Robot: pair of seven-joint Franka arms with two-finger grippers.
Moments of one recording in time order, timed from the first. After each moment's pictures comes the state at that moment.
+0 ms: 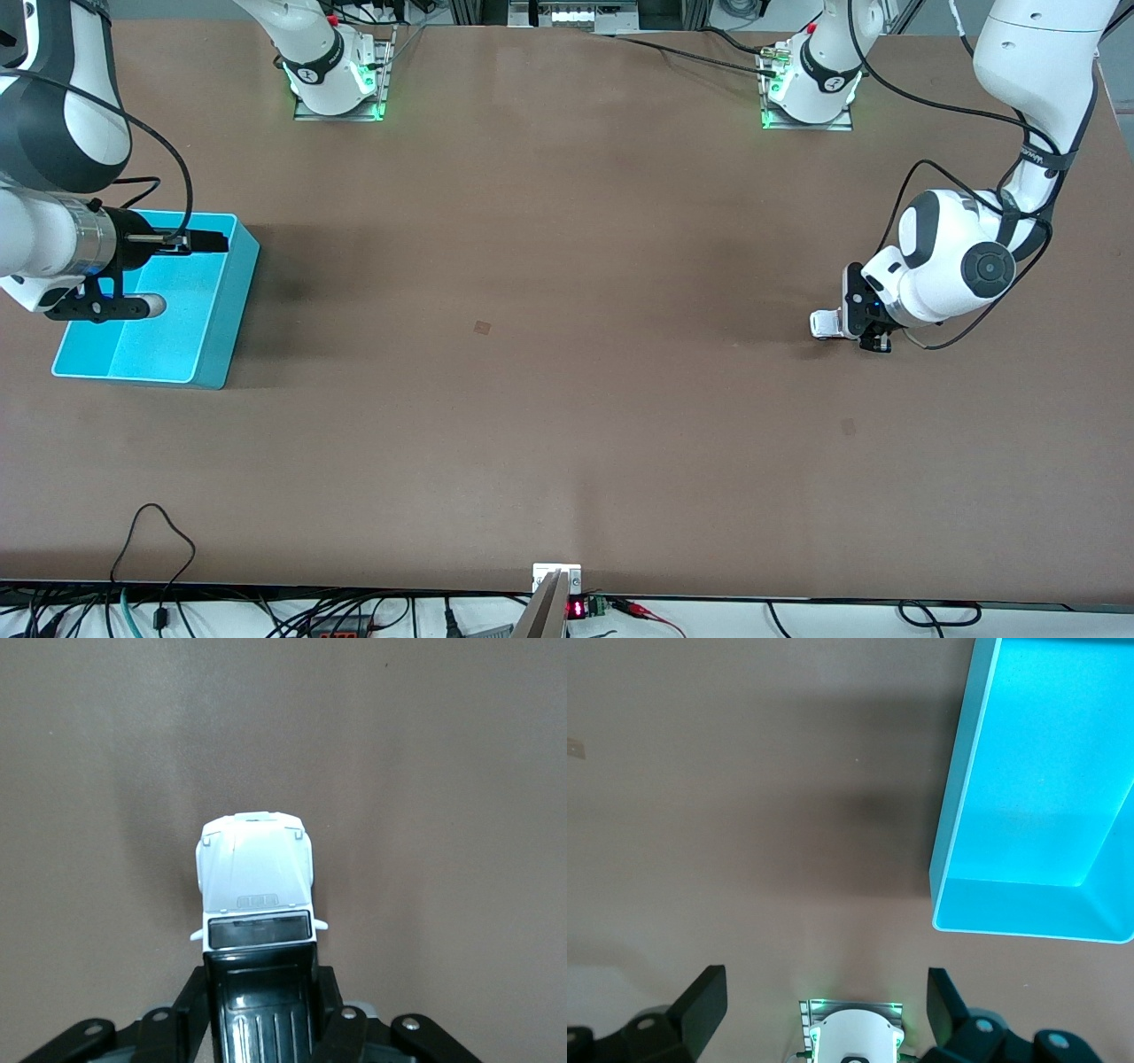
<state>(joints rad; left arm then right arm) 0.16 0.42 -0.12 -2.15 0.06 2.45 1.61 0.01 0.26 -0.01 -1.56 0.03 1.43 -0.01</state>
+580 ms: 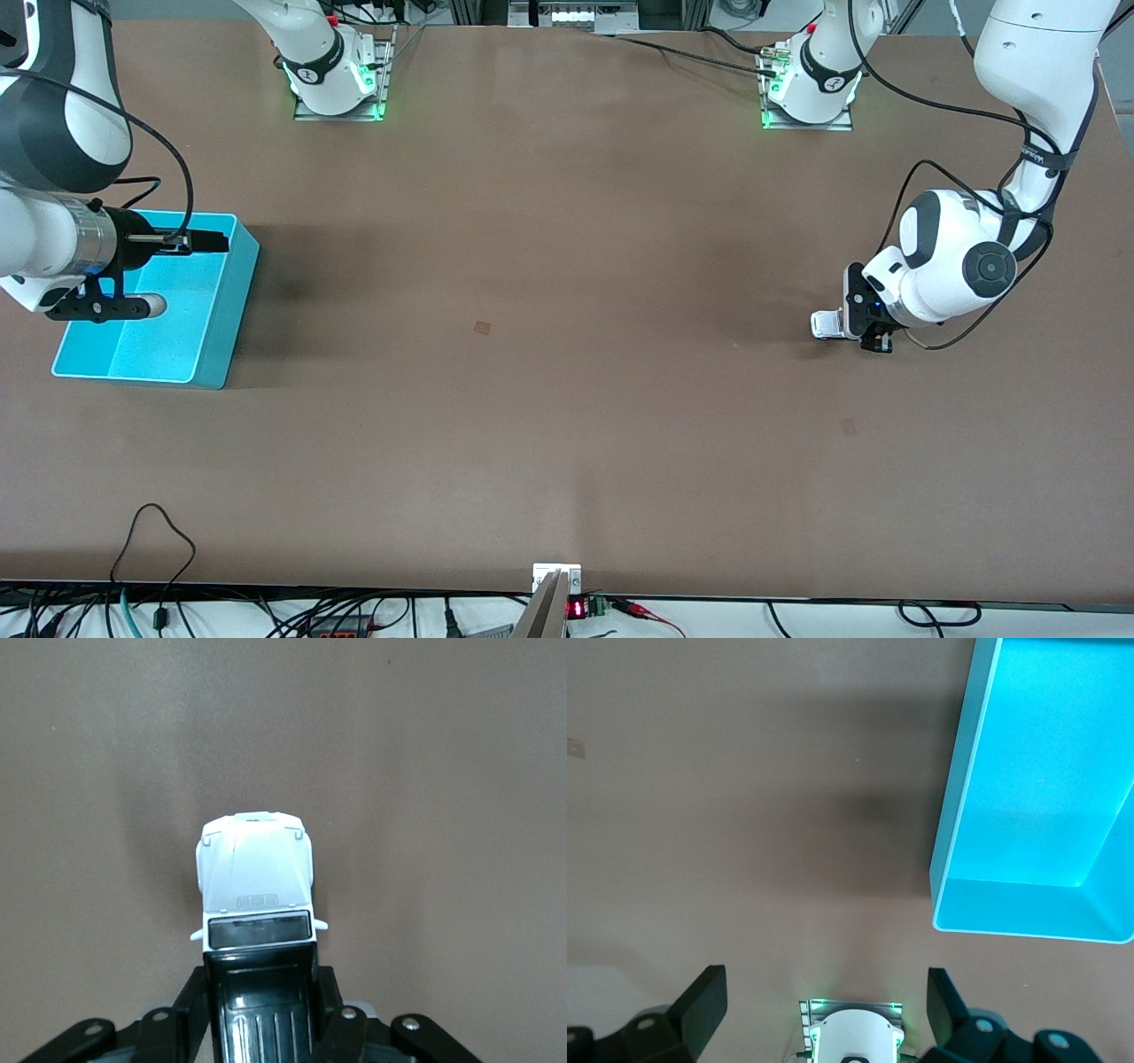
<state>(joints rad) 0.17 0.42 -0.12 -2.15 0.06 2.45 1.61 0.01 0.26 -0.01 -1.56 0.03 1.43 -0.01</state>
